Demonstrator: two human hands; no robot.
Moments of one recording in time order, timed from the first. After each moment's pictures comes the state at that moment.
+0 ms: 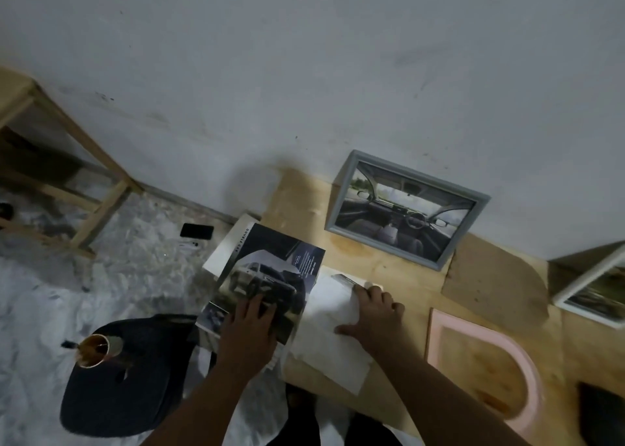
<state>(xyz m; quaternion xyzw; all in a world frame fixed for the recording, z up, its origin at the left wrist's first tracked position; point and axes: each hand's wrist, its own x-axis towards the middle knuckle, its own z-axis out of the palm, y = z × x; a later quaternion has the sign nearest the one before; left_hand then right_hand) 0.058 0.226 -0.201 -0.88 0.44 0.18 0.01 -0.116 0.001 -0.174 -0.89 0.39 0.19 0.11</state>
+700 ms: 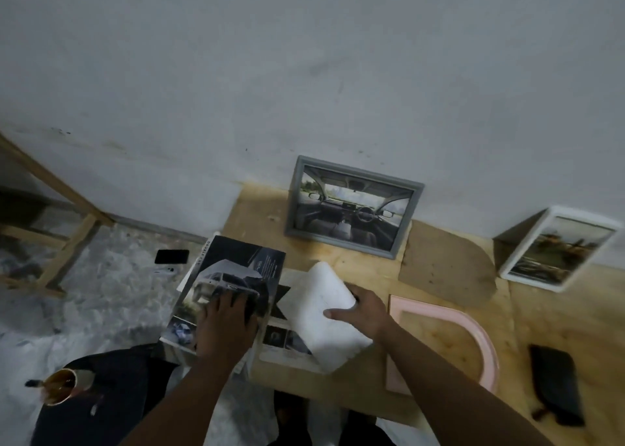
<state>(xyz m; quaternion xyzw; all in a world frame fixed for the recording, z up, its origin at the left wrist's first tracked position) 0.042 0.183 -0.169 -0.91 0.40 0.12 -0.02 -0.172 -0.042 -0.136 -0.74 0.46 0.08 0.49</state>
